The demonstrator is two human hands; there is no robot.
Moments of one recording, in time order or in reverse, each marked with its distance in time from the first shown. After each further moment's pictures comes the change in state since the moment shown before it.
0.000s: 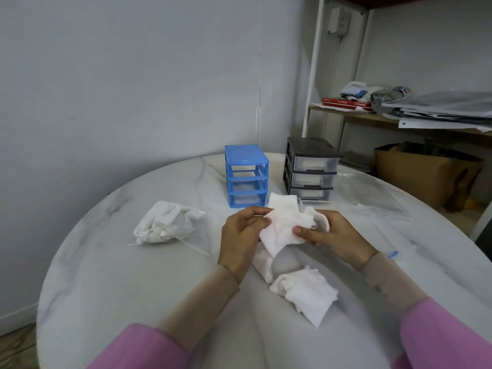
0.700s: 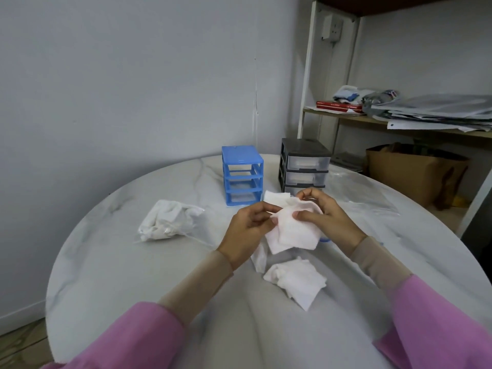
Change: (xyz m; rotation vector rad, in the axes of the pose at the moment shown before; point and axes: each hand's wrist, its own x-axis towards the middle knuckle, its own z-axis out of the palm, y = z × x) left_hand 0.002 0.000 0.001 0.195 -0.287 0.133; right_hand 0.001 -0.015 -0.002 0.085 0.072 -0.025
